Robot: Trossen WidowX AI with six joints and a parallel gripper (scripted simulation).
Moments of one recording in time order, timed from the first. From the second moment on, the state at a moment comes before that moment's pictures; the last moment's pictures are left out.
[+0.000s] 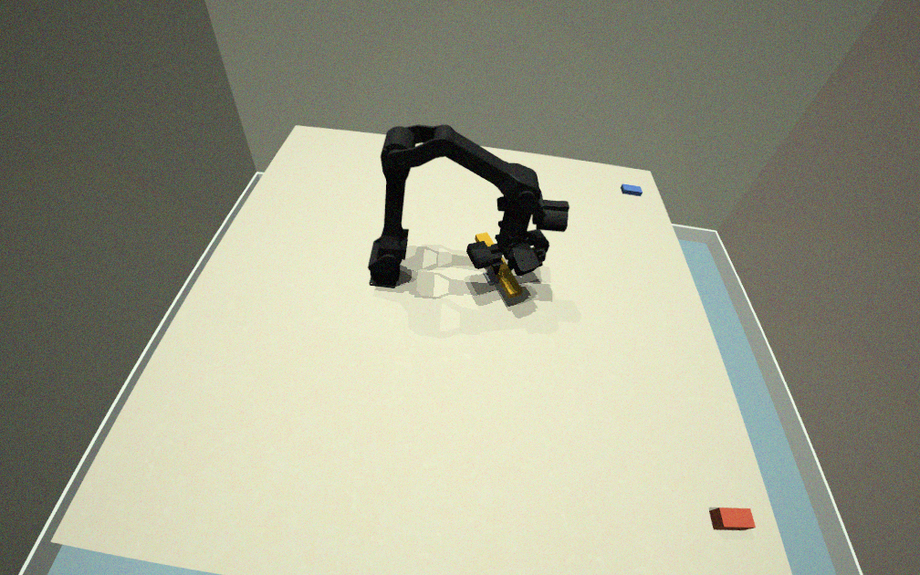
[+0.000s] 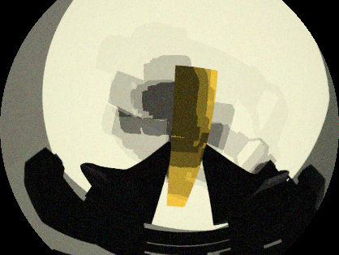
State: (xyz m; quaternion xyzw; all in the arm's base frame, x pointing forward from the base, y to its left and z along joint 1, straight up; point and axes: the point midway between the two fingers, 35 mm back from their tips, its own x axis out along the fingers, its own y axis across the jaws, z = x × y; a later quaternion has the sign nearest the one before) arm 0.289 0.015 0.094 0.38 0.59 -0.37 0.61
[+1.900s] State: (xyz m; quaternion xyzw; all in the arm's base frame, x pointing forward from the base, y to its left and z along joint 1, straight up) arm 0.289 0.015 0.094 0.38 0.59 -0.37 0.61
